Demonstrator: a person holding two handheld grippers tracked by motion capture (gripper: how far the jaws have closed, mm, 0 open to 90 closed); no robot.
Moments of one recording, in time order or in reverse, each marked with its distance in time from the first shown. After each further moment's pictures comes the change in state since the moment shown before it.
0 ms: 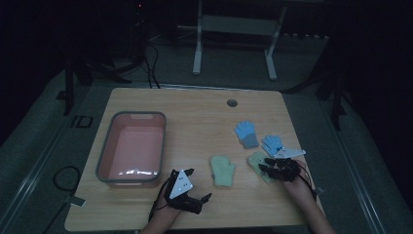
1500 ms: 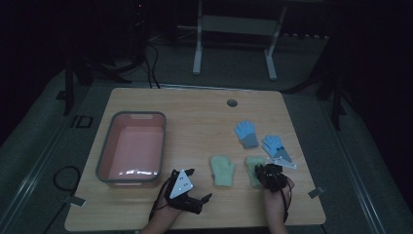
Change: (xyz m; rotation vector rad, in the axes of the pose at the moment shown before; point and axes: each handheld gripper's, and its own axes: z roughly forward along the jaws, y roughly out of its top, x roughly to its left) left arm 0.000 0.000 0.001 0.002 -0.010 -0.004; right arm 0.073 0.007 0.007 -0.052 -0.330 0.456
